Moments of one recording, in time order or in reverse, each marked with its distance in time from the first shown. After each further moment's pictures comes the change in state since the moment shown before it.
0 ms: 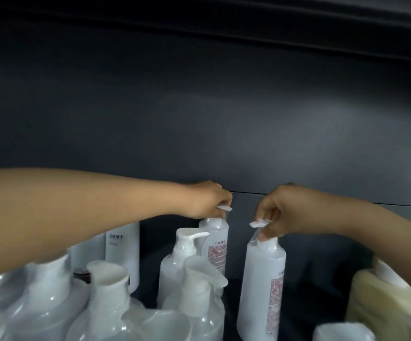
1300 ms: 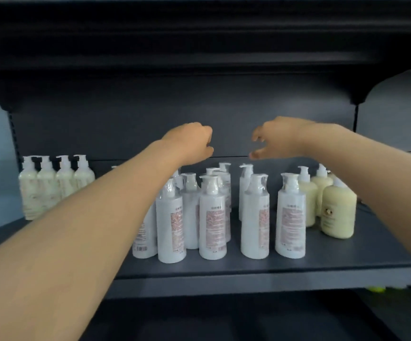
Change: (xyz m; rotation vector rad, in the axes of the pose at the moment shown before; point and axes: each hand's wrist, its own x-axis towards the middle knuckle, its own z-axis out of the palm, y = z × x) left_hand -0.248 0.148 -0.106 0.233 0.339 -0.297; right_hand -0.196 -0.161 -0.058 -0.457 0.248 0.172
